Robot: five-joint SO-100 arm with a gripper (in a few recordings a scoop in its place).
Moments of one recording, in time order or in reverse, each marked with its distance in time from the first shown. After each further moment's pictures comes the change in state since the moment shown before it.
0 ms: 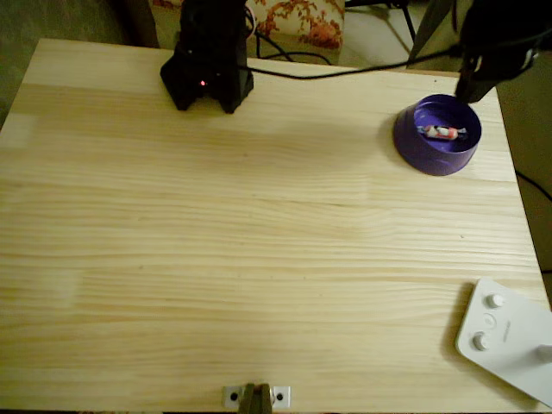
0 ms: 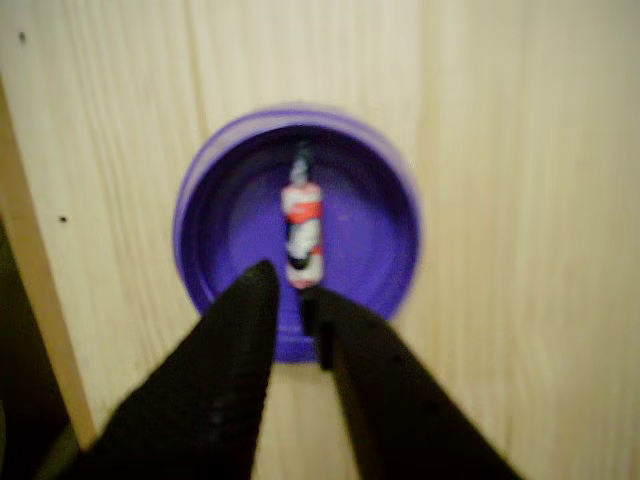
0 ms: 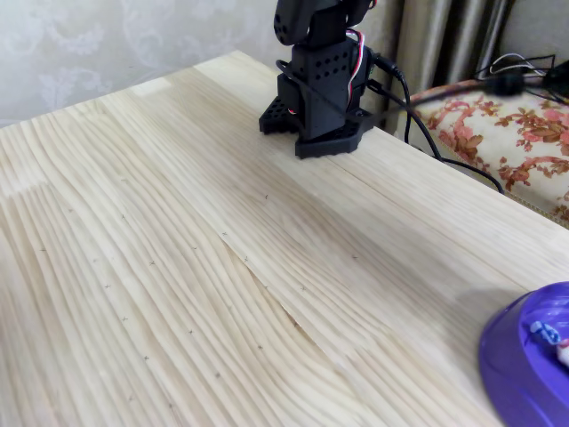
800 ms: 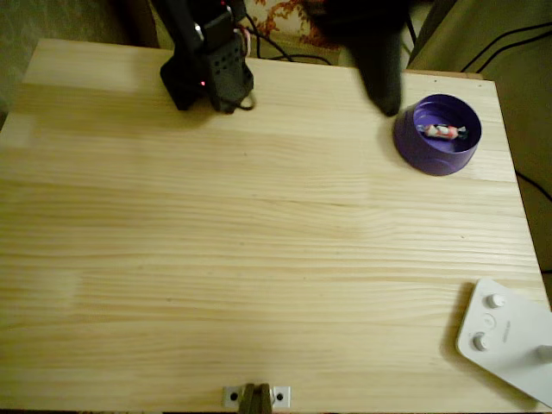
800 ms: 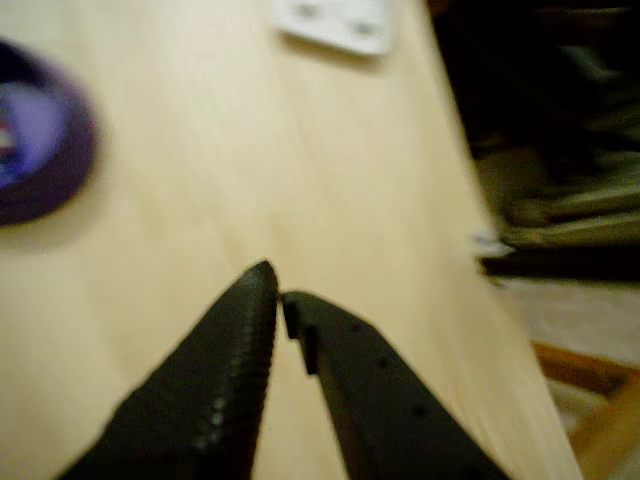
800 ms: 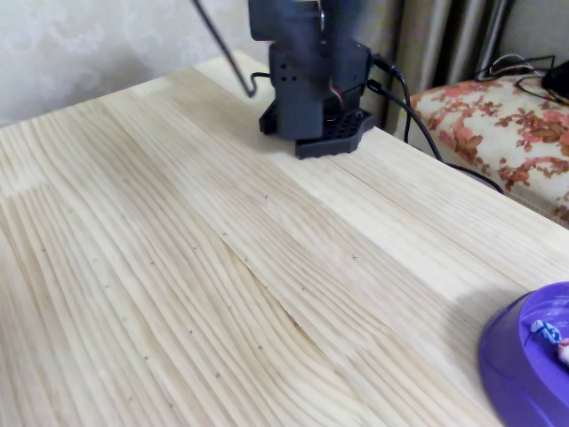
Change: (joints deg) arm 38.1 55.7 34.5 3.6 -21.8
